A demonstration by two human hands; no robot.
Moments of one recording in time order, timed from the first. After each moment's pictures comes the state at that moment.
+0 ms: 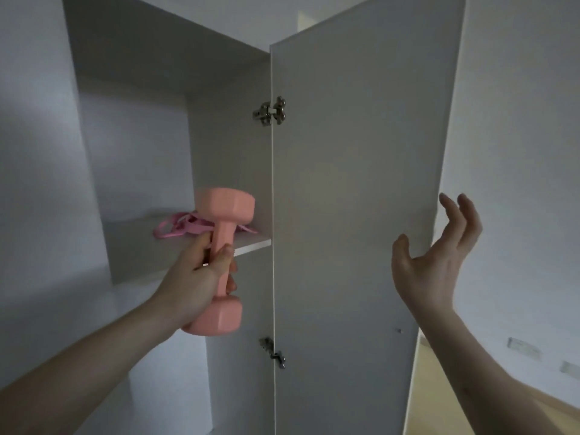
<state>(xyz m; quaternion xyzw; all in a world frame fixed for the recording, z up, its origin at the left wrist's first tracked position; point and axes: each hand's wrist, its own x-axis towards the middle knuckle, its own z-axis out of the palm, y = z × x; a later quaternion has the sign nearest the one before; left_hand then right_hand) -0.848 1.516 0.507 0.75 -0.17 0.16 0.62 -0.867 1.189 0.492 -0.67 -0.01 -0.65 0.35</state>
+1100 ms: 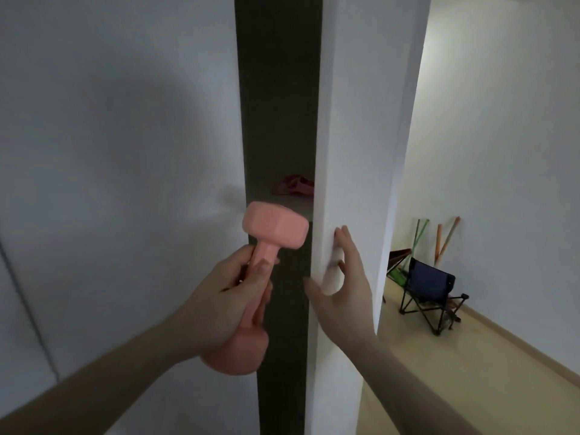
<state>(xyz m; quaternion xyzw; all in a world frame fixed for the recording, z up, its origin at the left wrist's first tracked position) -0.985 1.603 0.458 0.80 -0.13 0.14 0.58 -0.900 1.419 0.405 -0.77 -0.21 -0.26 0.54</state>
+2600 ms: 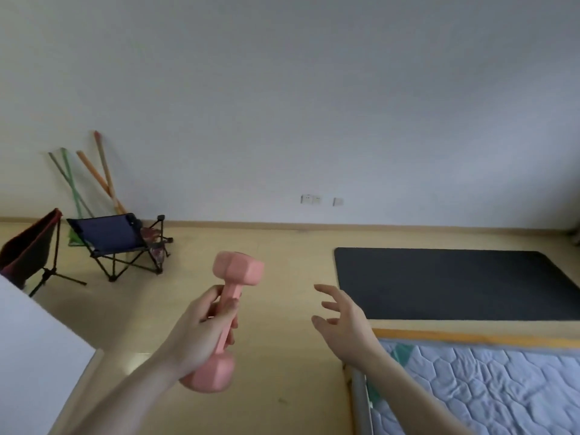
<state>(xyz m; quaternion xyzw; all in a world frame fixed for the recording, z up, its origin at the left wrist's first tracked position) -0.574 0.956 0.252 0.73 -0.33 -0.35 0.48 -0.782 0.778 0.204 -0.76 0.40 -0.16 0.48</state>
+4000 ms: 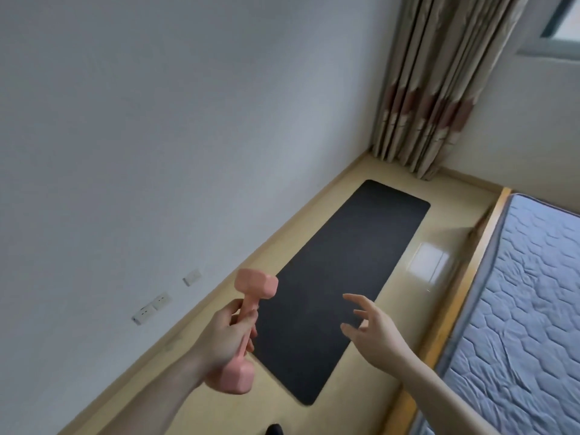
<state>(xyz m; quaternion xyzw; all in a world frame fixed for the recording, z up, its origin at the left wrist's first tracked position) -0.467 0.104 0.191 0.58 -0.58 -0.54 0.18 -0.756 0.170 0.136 -0.48 0.74 -0.27 0.38</state>
